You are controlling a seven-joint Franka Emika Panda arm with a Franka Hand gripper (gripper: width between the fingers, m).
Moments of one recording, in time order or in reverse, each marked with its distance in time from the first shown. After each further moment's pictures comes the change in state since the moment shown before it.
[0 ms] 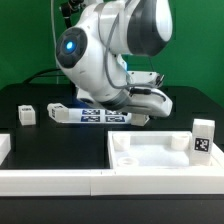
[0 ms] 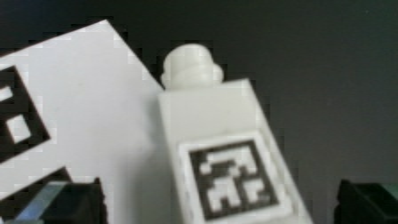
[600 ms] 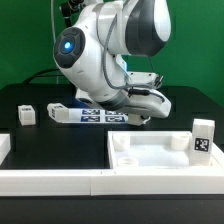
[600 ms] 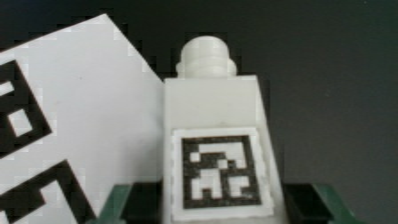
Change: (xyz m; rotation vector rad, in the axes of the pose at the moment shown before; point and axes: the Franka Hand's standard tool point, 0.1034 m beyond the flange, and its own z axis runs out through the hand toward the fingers) arm 0.002 0.000 -0.002 0.001 0.010 0.011
